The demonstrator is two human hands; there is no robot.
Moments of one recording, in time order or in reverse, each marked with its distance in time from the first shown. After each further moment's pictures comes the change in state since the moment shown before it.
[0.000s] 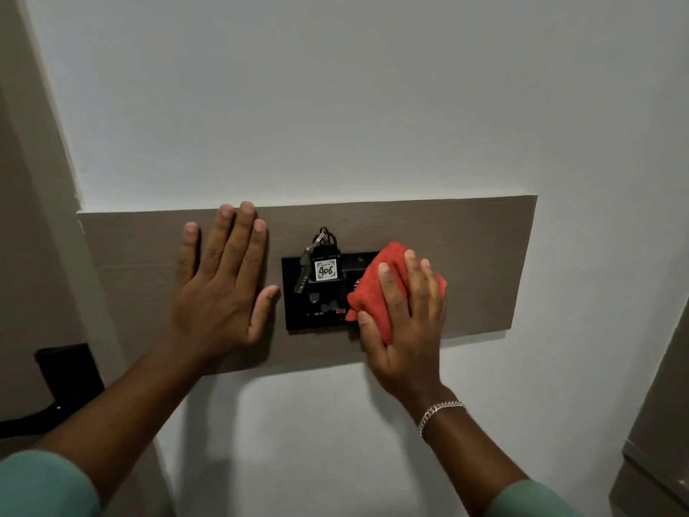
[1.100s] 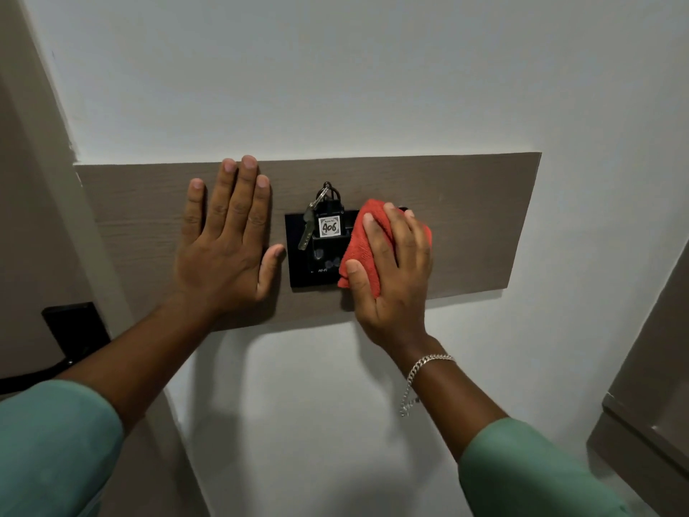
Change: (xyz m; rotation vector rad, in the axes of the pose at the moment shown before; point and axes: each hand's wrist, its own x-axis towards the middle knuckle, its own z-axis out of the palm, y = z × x) left_hand -0.001 0.000 0.007 0.020 0.025 0.013; right_hand 0.012 -0.015 0.007 0.061 0.026 -0.008
